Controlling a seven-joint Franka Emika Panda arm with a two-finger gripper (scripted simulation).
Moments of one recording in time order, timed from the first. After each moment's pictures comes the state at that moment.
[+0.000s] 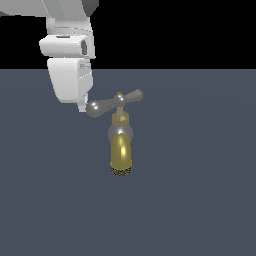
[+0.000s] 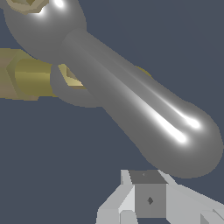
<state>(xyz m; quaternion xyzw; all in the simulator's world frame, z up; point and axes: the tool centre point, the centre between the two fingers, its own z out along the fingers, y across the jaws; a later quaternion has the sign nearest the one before) -0.075 0.117 0.199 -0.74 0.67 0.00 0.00</state>
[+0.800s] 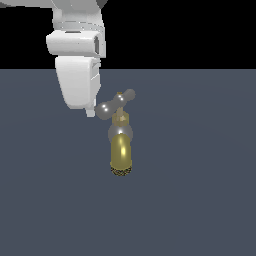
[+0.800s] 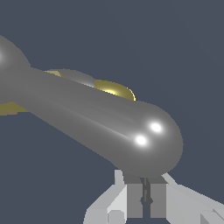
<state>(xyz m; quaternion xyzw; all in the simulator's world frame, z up) -0.110 0.087 0.199 -0.74 0.67 0.00 0.00</state>
